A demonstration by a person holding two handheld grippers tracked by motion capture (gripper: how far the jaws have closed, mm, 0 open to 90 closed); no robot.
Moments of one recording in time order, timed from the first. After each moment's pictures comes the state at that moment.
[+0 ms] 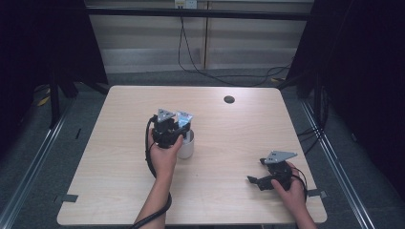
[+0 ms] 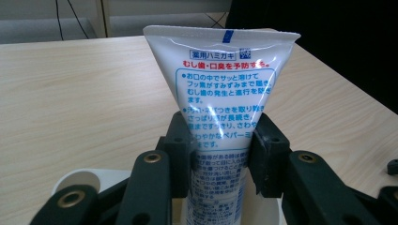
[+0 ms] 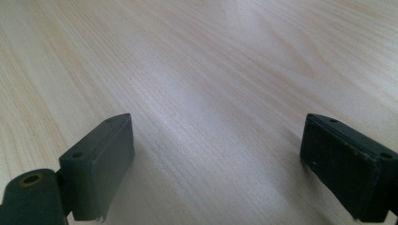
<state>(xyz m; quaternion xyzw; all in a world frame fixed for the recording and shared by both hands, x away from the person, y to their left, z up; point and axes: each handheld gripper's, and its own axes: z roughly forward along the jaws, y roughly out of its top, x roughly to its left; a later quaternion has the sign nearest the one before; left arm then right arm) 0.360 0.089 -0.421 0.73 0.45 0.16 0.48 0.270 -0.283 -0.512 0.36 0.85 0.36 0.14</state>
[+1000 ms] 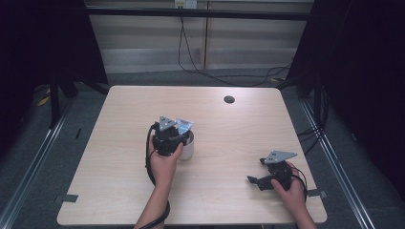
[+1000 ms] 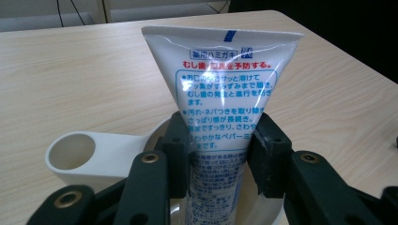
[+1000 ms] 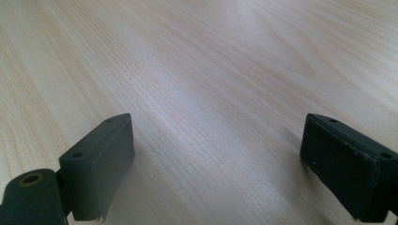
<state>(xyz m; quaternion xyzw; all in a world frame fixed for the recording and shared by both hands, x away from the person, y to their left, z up) 0.346 0.088 -0.434 0.75 0.44 0.17 0.47 0.270 -0.283 -0.512 0.36 0.85 0.36 0.14</state>
